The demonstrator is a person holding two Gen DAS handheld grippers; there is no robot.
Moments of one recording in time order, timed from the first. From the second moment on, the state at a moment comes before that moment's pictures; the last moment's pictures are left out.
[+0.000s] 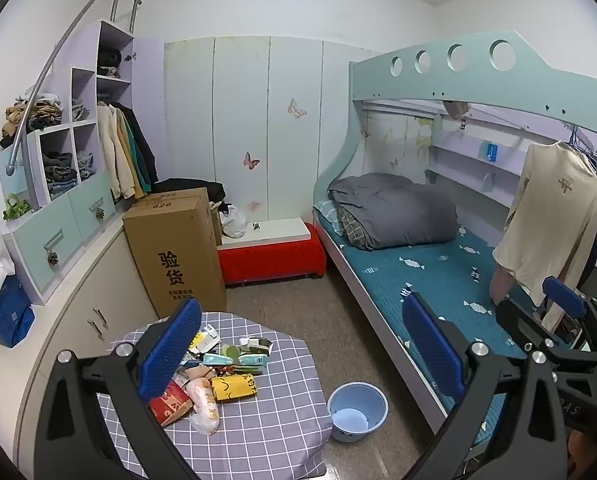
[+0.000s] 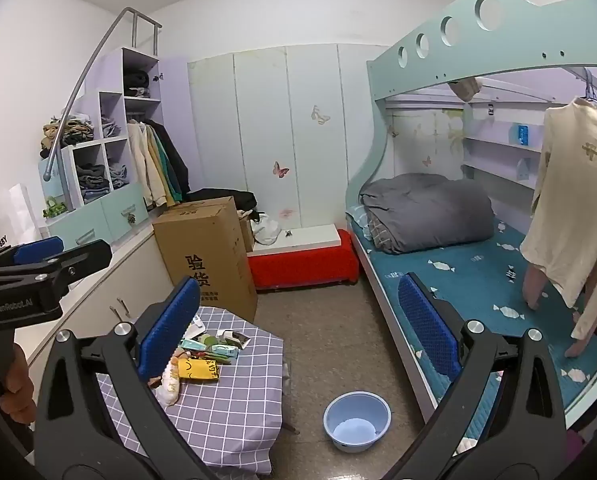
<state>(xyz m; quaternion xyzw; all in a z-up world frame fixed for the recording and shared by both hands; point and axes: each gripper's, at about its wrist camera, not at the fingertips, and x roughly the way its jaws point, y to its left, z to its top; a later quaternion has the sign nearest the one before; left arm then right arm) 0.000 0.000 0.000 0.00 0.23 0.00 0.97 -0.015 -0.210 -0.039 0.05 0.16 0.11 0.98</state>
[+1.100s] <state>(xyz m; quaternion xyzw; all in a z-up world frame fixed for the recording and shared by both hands) 0.001 -0.005 -0.011 0.01 0.23 0.00 0.97 -0.012 -0.201 -0.048 0.05 0.18 0.11 0.98</state>
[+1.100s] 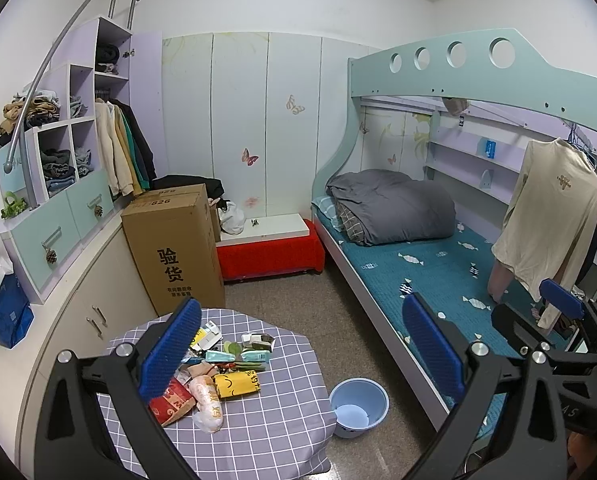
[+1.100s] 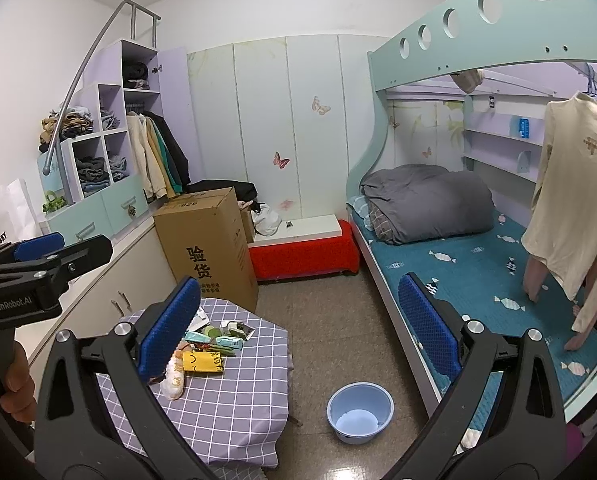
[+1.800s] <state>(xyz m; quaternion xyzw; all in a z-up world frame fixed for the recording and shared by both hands) -0.001 0.002 -0.018 0.01 0.24 0.00 0.97 -0.012 -0.198 -0.049 0.05 0.18 0.11 0.98</state>
